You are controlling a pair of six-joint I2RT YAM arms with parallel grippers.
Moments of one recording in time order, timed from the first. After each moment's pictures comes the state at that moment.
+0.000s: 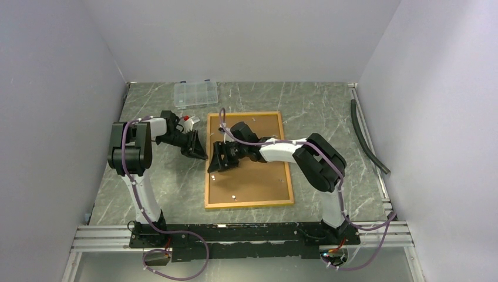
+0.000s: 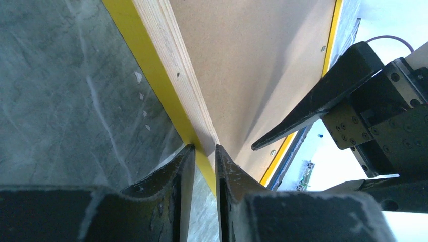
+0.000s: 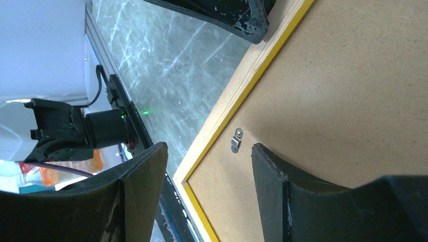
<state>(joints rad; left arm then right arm) 0.00 2.01 1.18 -0.66 0.95 0.14 0.81 2.00 1.20 0.11 -0.61 0.67</state>
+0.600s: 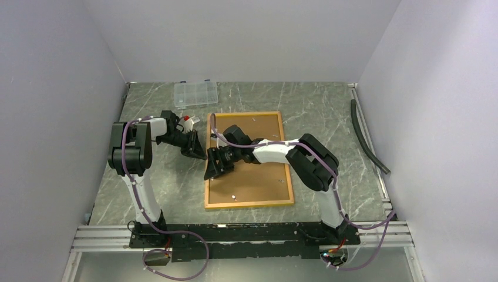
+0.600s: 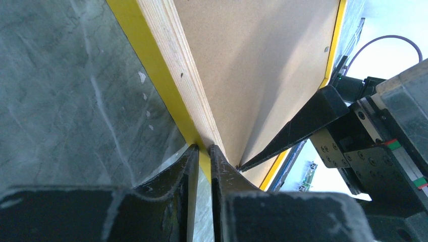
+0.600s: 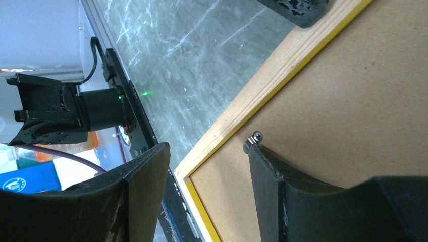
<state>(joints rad) -0.01 2.01 1.18 -0.65 0.93 0.14 0.87 2.07 1.27 0.05 -0.67 0.61</state>
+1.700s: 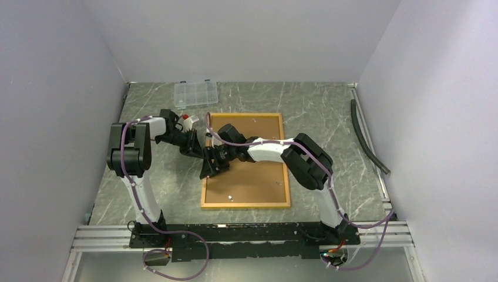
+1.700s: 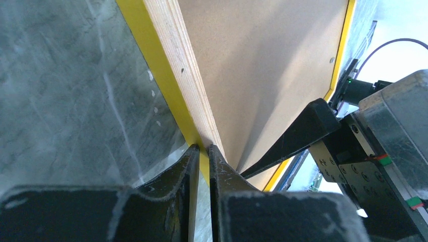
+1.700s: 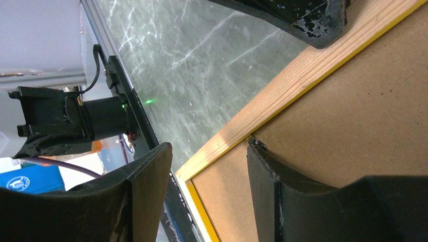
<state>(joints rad) -0.01 1.99 1.18 -0.65 0.91 0.14 0.88 2.12 1.36 0.00 -0.67 0.62</state>
